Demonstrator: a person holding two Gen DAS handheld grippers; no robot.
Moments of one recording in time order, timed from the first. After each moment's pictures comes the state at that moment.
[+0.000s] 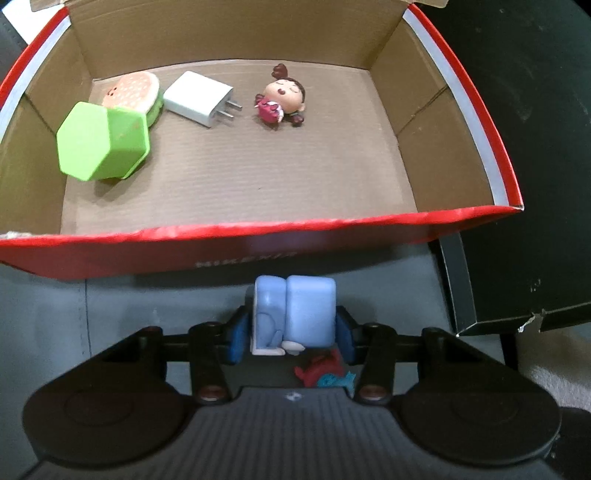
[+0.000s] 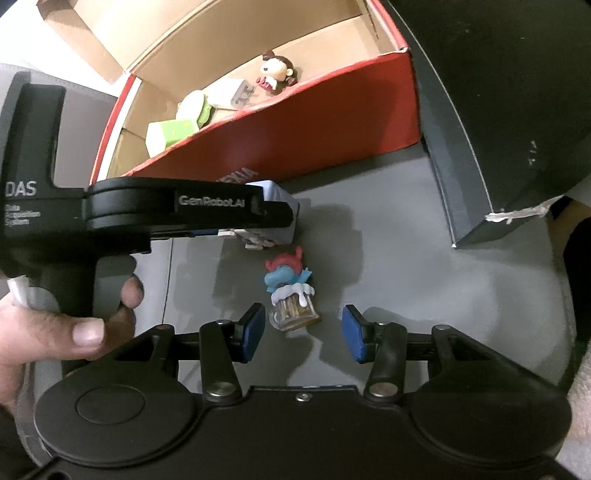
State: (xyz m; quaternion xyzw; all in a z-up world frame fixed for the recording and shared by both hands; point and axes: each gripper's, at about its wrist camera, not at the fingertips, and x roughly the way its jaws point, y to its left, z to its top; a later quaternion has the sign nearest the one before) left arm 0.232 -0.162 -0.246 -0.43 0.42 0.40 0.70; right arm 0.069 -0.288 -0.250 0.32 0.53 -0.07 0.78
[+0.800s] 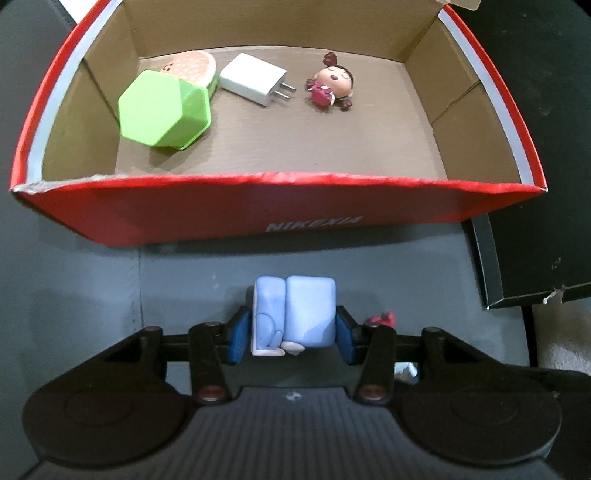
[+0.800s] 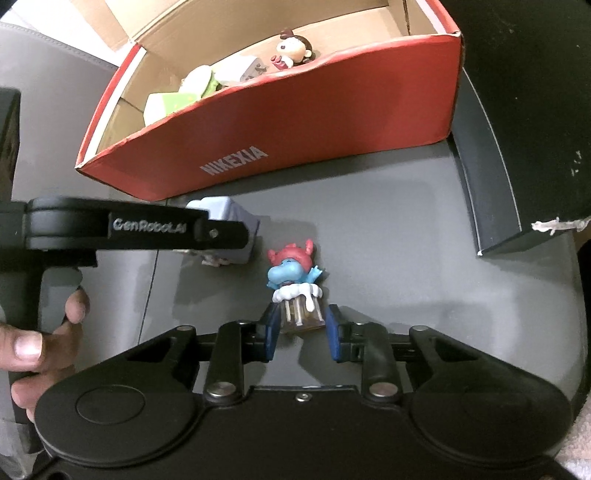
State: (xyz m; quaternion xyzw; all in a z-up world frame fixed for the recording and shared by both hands) left arm 0.194 -0.170 -0.243 -0.43 0.44 0.40 0.68; right arm 0.085 -0.269 -0.266 0.27 0.55 -0.06 0.79
